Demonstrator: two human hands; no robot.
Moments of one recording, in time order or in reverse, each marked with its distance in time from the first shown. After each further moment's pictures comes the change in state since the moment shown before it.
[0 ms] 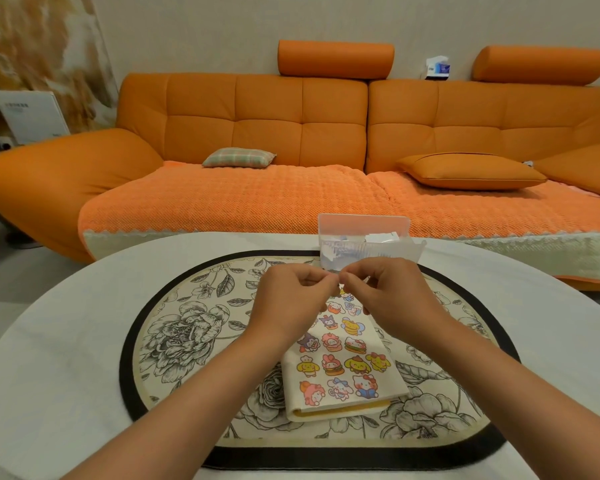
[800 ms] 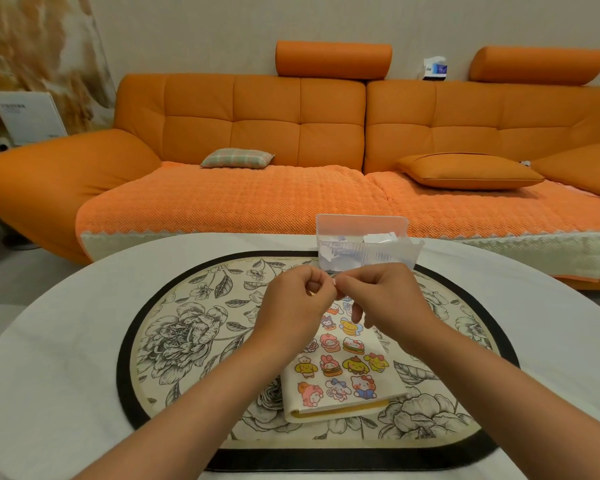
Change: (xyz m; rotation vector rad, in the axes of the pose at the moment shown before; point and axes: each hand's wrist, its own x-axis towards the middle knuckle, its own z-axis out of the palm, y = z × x) left_hand 0.000 -0.014 0.007 0.059 -0.029 0.113; right_hand -0.003 -0.009 0.008 0.397 0.007 0.252
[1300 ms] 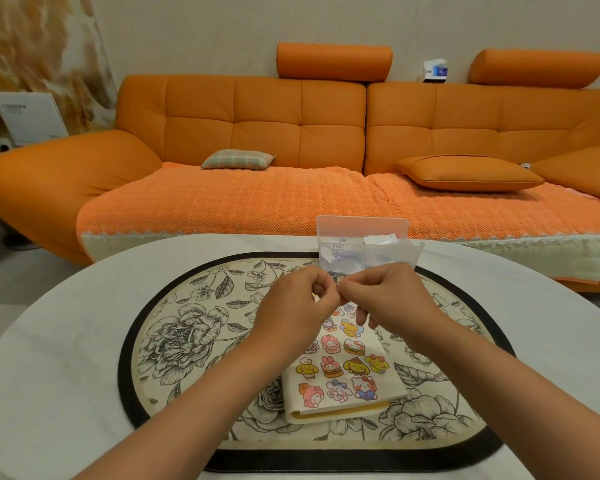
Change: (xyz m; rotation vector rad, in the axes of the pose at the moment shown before) left_hand -0.001 0.003 -0.005 0.181 -0.033 0.088; right_hand -0.002 -0.007 -0.008 -0.034 -0.046 0.082
